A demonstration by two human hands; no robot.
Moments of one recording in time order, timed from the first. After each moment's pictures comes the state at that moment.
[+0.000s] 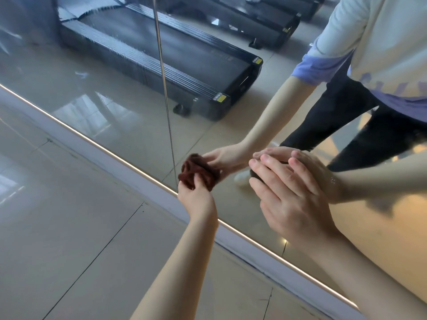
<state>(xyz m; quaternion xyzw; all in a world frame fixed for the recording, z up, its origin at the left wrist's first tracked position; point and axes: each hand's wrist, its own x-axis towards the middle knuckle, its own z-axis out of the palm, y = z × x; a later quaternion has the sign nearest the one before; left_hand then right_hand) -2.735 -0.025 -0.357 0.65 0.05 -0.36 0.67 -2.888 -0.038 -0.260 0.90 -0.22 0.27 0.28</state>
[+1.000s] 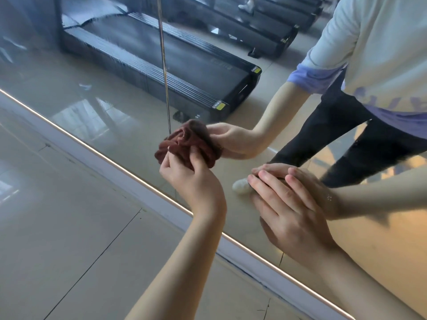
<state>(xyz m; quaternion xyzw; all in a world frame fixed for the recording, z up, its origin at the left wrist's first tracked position) -2.731 -0.033 -0.268 0.64 -0.06 -0.18 0.74 -2.893 -0.040 -0.257 0.91 -0.21 0.21 0.30</state>
